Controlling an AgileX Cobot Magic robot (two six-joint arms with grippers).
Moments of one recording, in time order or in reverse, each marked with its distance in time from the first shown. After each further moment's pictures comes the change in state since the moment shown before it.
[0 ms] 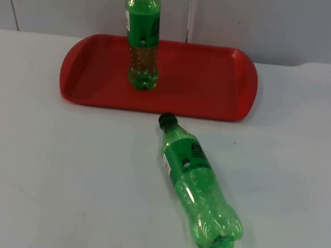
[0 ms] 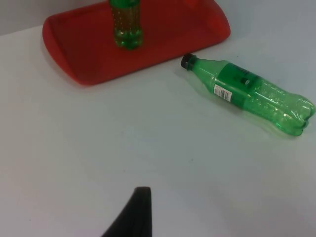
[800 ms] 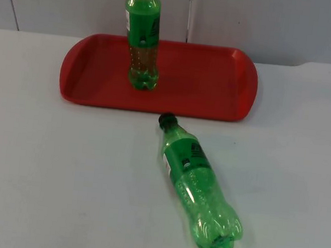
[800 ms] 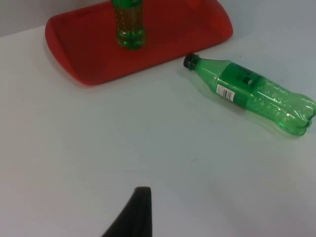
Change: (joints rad) right arm 0.000 0.517 -0.223 0.015 -0.020 -0.025; left arm 0.000 0.000 0.000 0.008 0.000 0.000
